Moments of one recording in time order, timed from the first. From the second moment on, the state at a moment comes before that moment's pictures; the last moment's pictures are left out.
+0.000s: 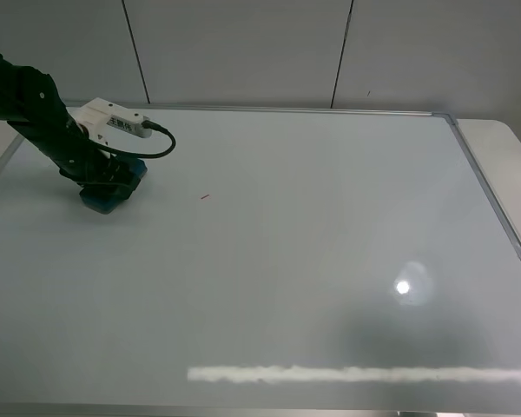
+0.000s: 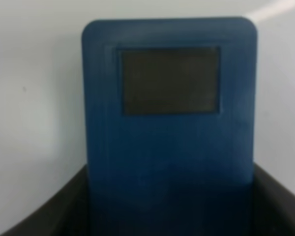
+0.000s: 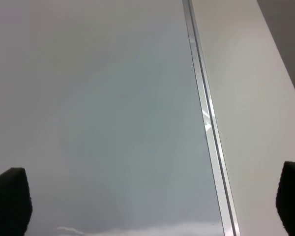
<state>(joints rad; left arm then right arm) -0.13 1.99 -1.05 -0.05 0.33 0.30 0.02 0.00 -0.49 -0.04 1.06 0.02</state>
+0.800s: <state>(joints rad) -0.58 2.08 -1.20 -0.18 0.45 0.33 0.02 0.00 -0.49 -0.04 1.06 0.02</state>
